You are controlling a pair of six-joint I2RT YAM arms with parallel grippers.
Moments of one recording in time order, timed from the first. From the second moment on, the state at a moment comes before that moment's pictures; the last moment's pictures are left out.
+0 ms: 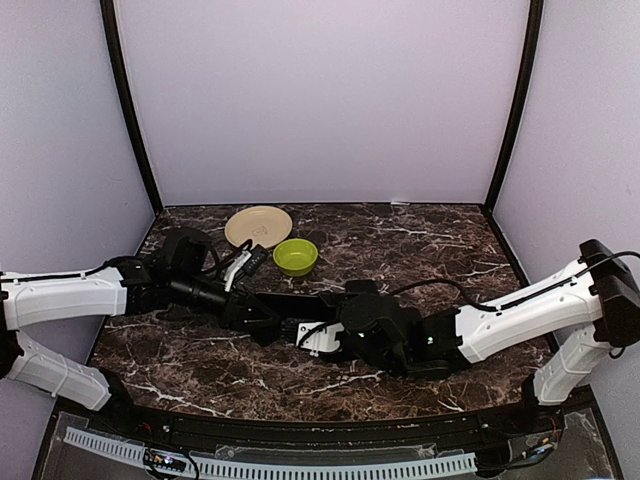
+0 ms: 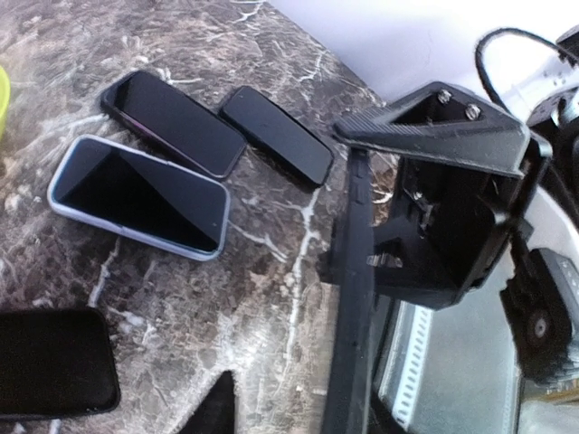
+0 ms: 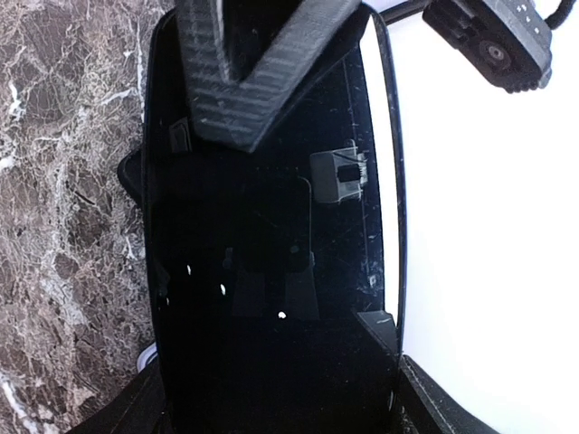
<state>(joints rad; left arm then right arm) -0.72 1.23 0.72 -0.16 0.63 -0.24 1.36 1.59 0.89 0.19 0.60 -0.75</state>
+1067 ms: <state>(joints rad) -0.91 1.02 0.63 0.53 -0.10 0.15 0.98 1.37 0.90 0.60 -0.05 0.39</state>
